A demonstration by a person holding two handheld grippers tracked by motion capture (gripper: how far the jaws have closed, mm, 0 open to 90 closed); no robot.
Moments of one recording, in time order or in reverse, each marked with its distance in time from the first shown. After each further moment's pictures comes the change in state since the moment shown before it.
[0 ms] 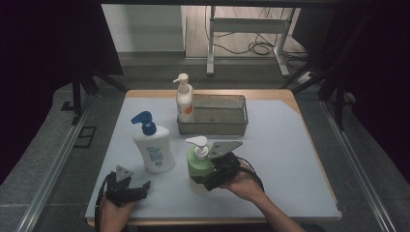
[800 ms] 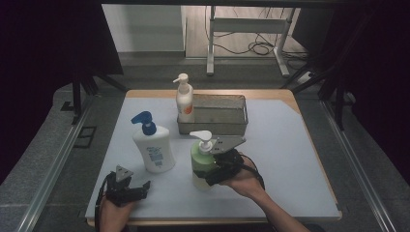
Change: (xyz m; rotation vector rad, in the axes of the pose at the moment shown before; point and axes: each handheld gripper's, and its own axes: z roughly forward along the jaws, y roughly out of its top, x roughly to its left) left arm 0.000 0.000 0.000 -0.001 0.001 0.000; right arm -0.004 0.009 -0.013 0.015 -0.089 0.032
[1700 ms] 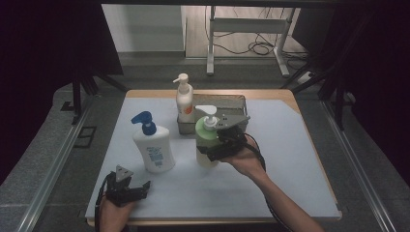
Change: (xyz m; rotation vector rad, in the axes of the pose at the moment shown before) left arm 0.000 0.000 0.000 0.000 0.000 0.000; right arm -0.041 0.036 -0.008 -0.020 -0.112 0.042
